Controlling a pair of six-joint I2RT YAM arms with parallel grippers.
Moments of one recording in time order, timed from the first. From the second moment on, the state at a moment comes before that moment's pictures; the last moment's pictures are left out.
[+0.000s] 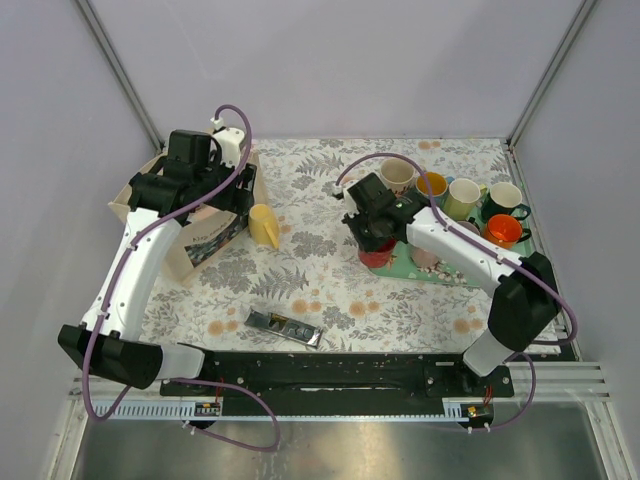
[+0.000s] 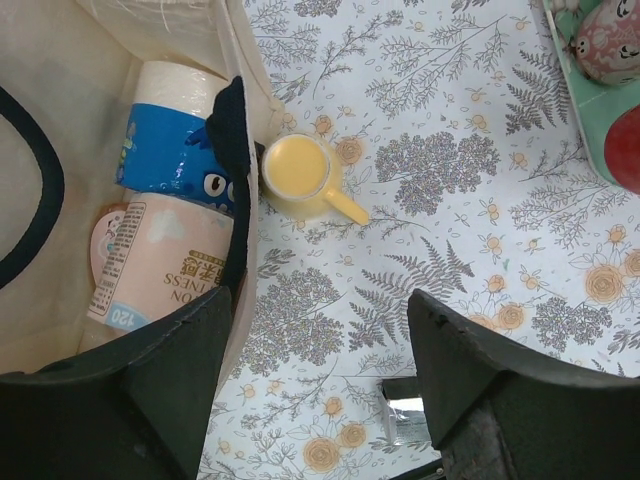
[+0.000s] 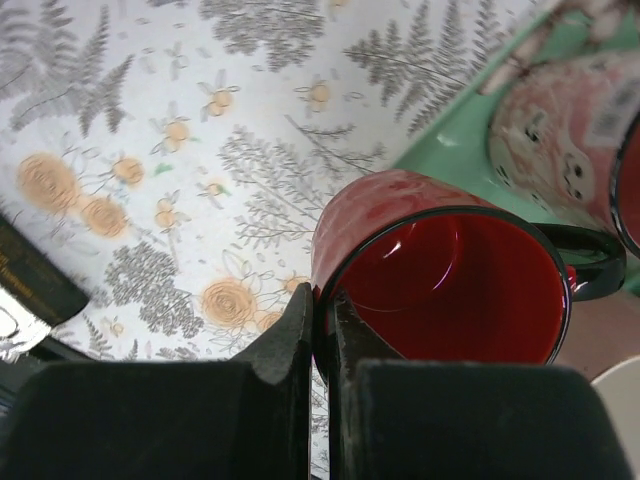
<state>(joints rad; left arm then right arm) -0.25 1.33 1.55 -0.95 0.12 0.11 0.73 1.61 1.38 -0.78 0.02 0.02</state>
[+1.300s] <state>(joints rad) -0.25 1.35 1.49 -0.97 0.15 0.16 0.60 1.76 1.35 -0.70 0.04 0.17</state>
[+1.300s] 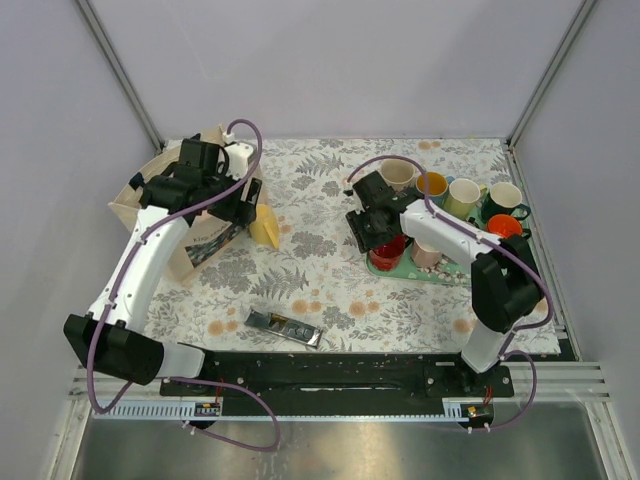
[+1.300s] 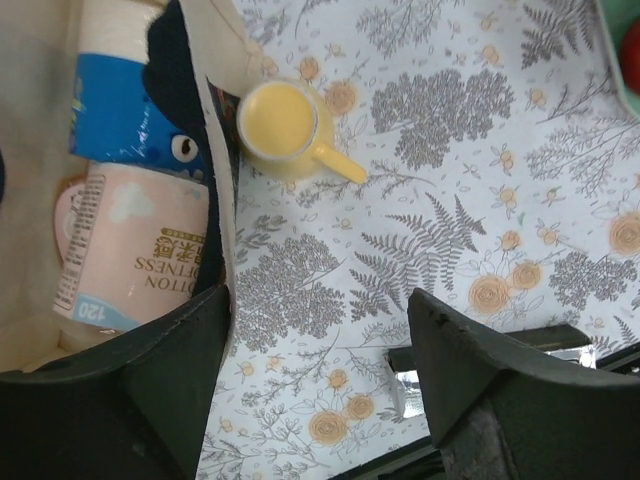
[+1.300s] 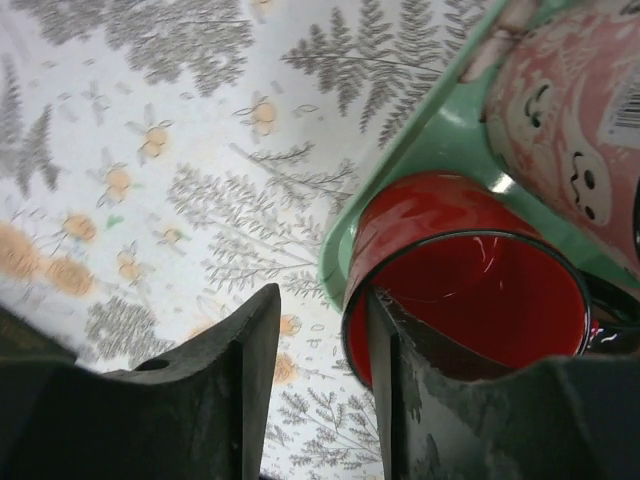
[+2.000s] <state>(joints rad) -0.50 1.52 1.53 -0.78 -0.15 0.25 0.60 1.42 1.30 -0.78 -0.23 -0.05</state>
